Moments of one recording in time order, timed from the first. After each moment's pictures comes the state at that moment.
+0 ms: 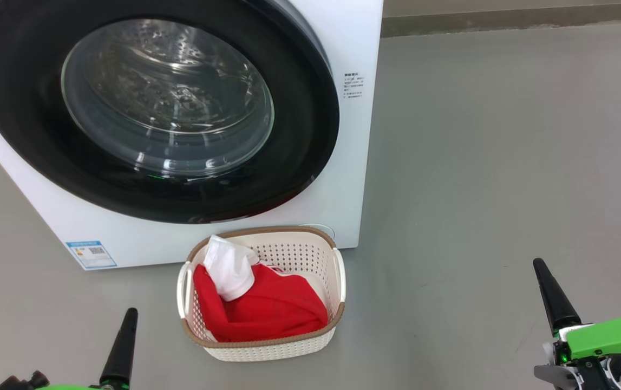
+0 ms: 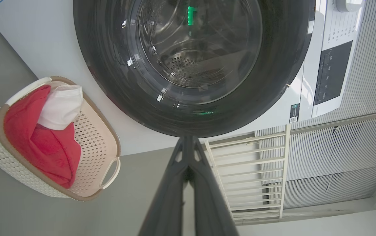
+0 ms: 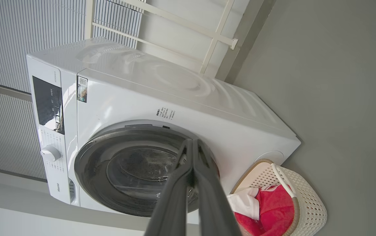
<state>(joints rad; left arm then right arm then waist) -0.03 0.03 0.09 0.24 -1.38 -0.12 0.06 -0.05 -0.05 -0.11 0.27 1.40 0.13 0.06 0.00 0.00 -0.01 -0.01</state>
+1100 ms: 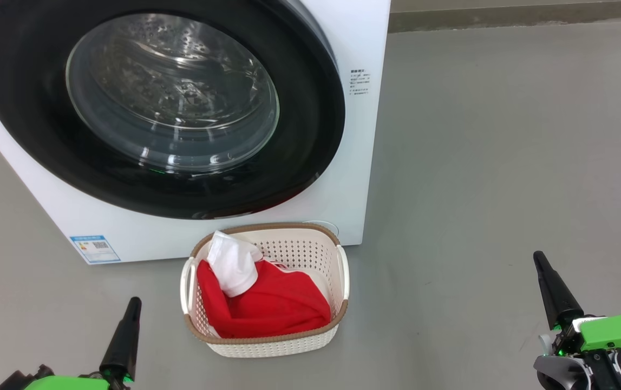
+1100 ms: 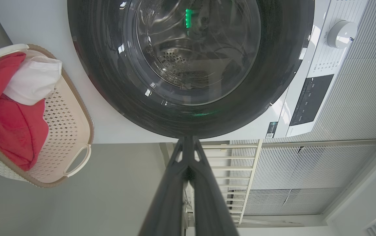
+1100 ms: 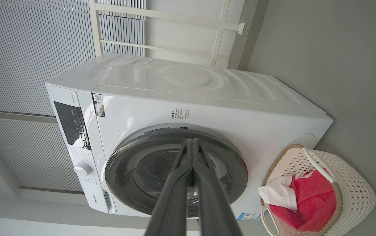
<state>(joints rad) -0.07 0.03 0.09 0.27 -1.60 -0.12 0.11 -0.07 -0.04 -0.13 0.27 1.60 0.13 0.11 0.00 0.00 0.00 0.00</state>
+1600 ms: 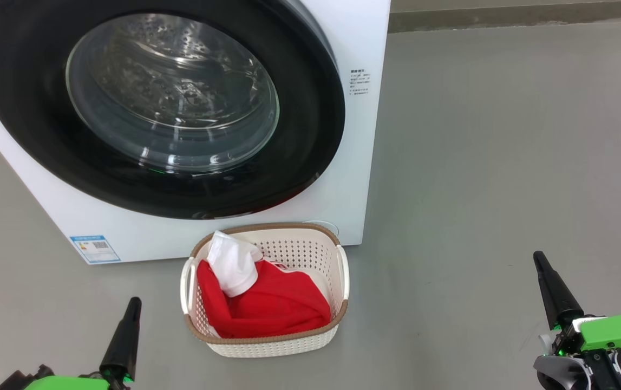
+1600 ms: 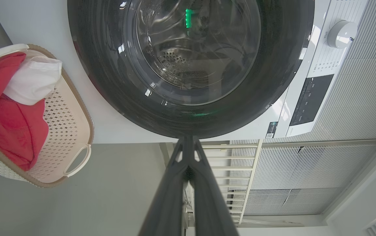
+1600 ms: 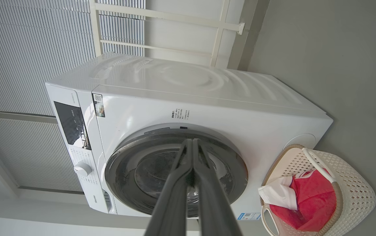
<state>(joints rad) -0.07 0.03 0.09 0.27 -1.60 -0.12 0.11 -0.07 -0.04 -0.13 0.27 1.60 0.13 0.11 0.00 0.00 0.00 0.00</state>
